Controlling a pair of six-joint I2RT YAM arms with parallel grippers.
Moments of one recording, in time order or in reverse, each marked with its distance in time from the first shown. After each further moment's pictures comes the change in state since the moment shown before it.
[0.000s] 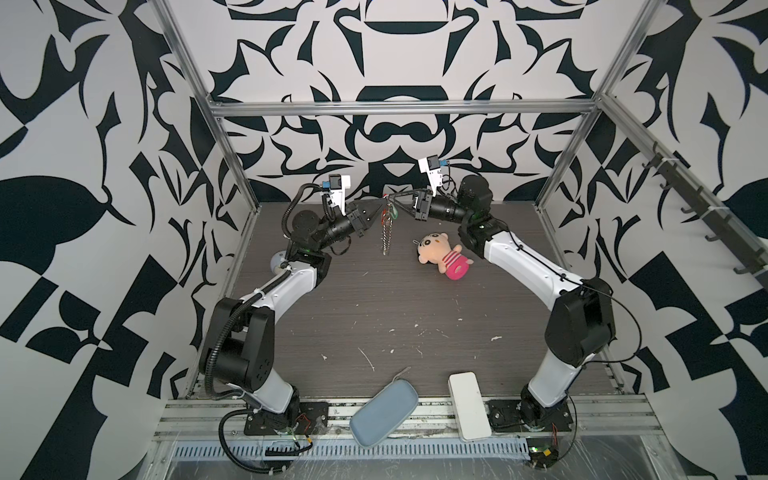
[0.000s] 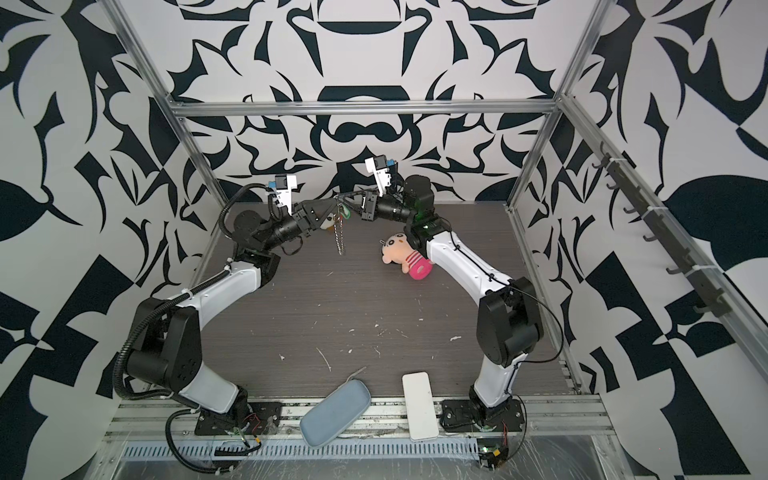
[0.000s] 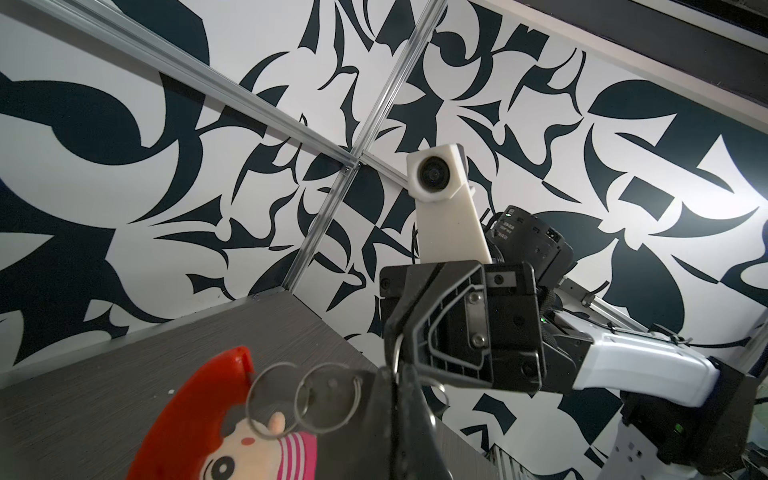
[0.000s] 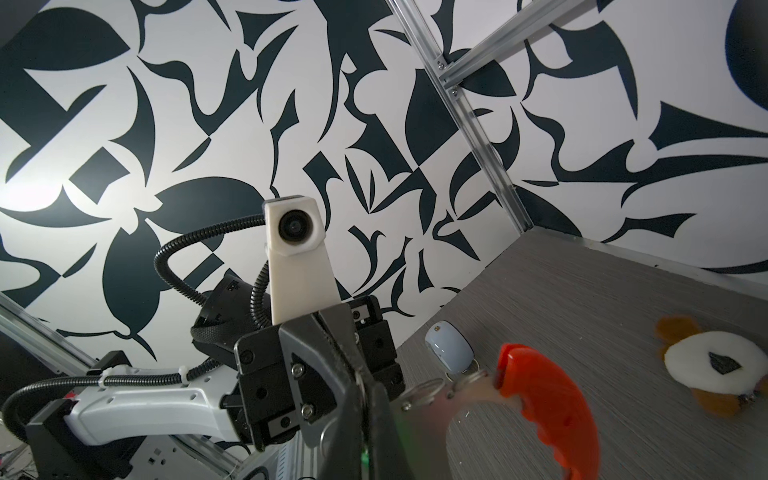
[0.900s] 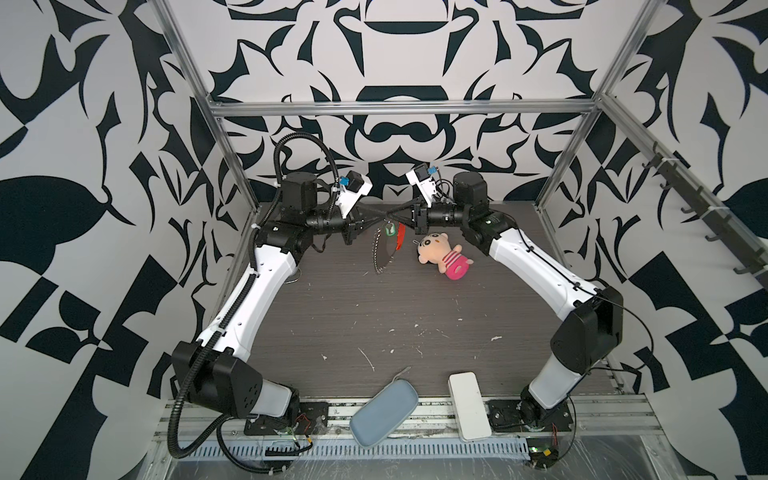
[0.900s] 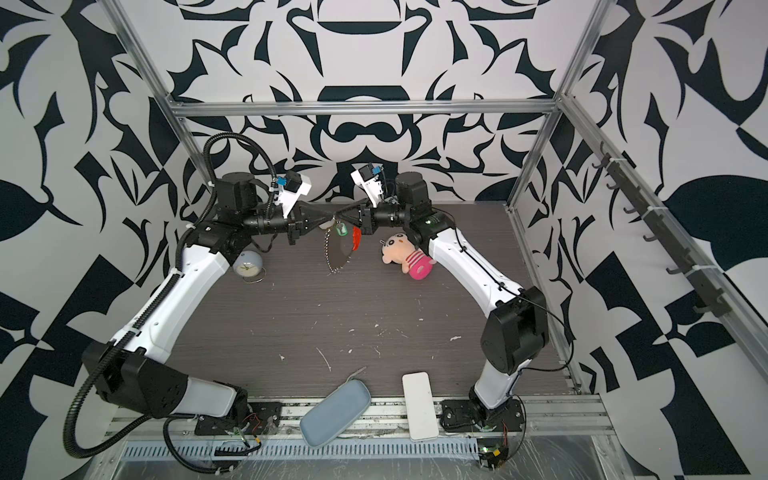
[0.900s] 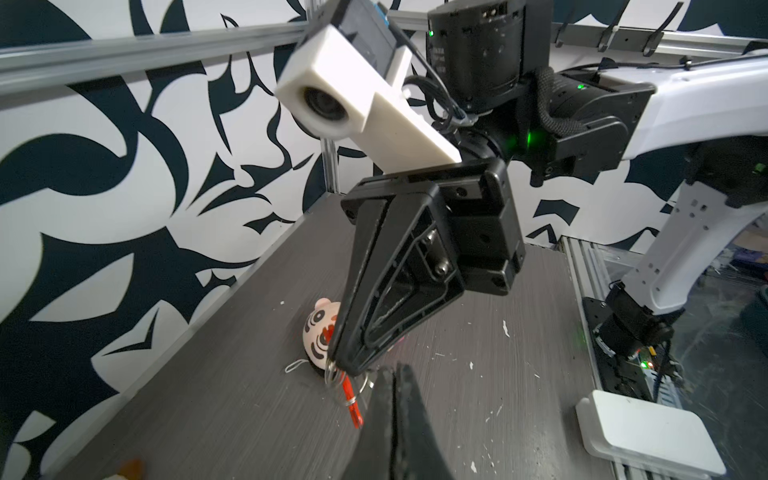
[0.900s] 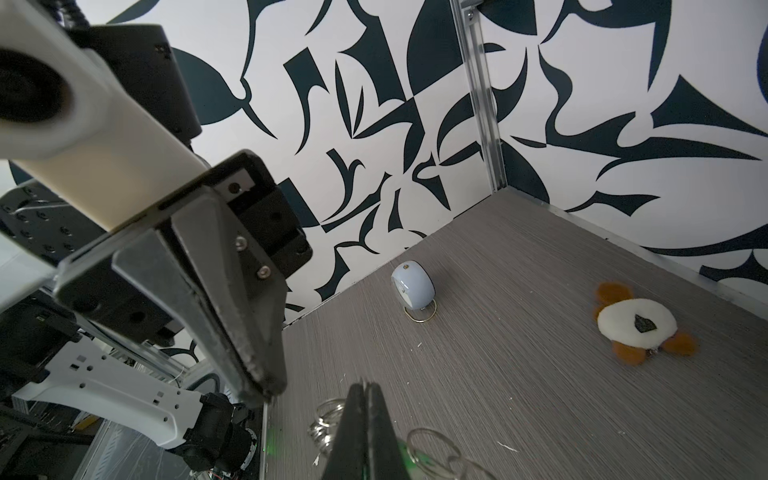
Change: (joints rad) left arm 0.023 -0.133 0.441 -1.371 0.163 1.121; right arm 0.034 -0.051 0.100 -0.485 0.000 -0.450
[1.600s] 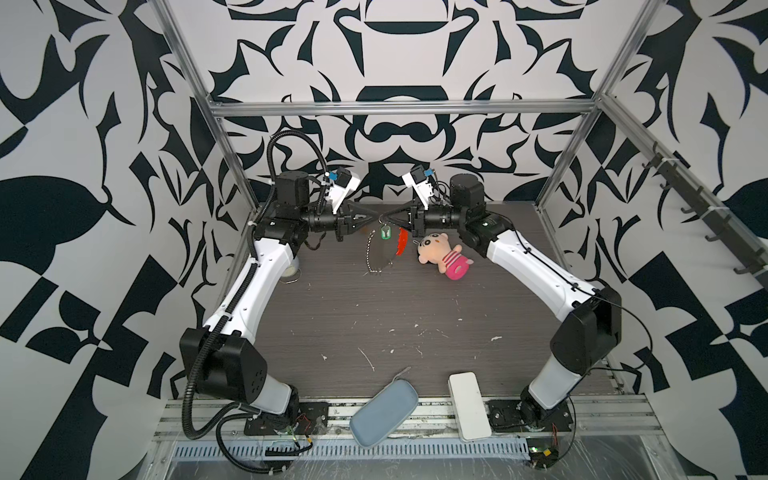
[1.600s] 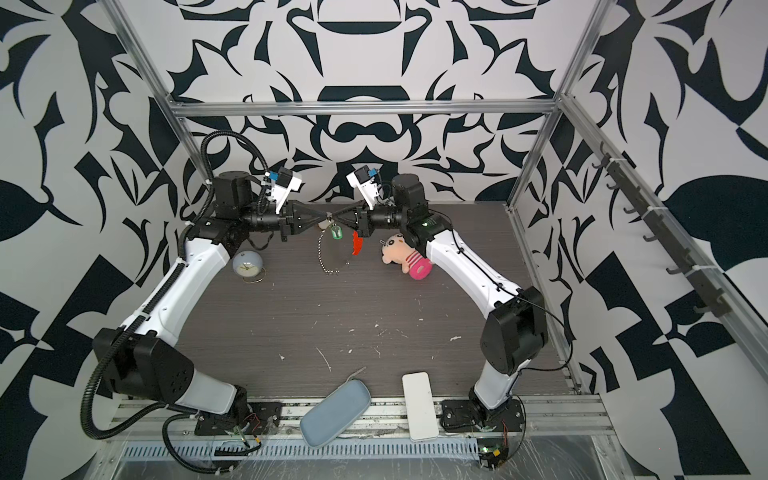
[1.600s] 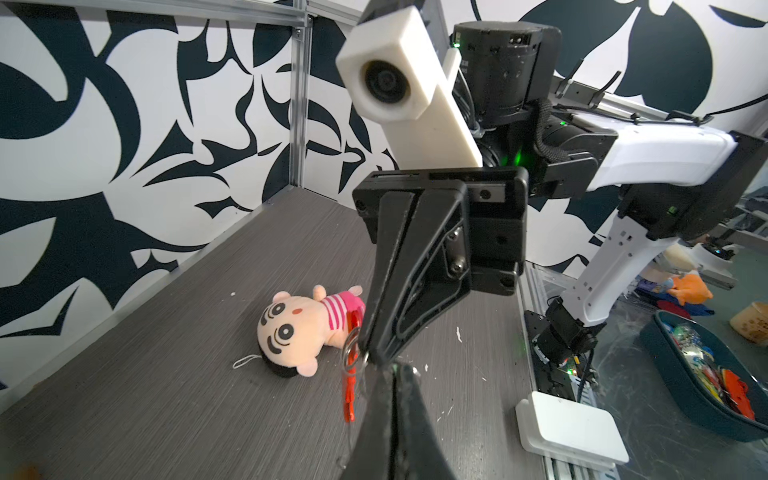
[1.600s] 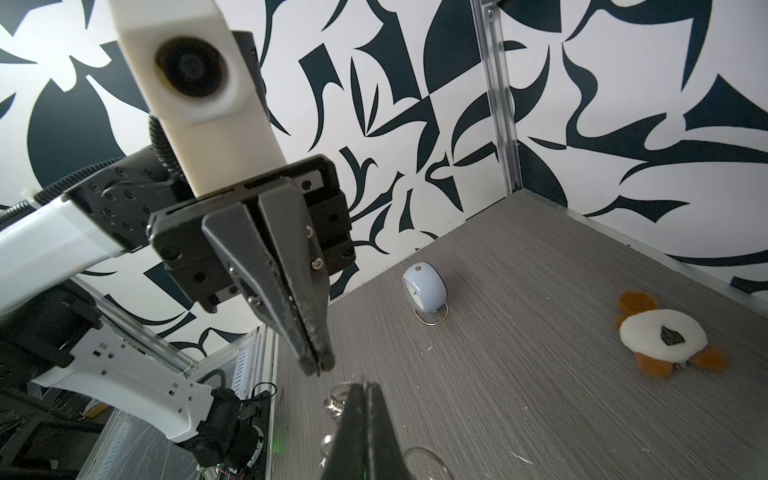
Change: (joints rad) left arm 0.083 0.053 0.000 0.046 0.198 -0.146; right arm 0.019 0.000 -0.011 0.042 -0.016 0.016
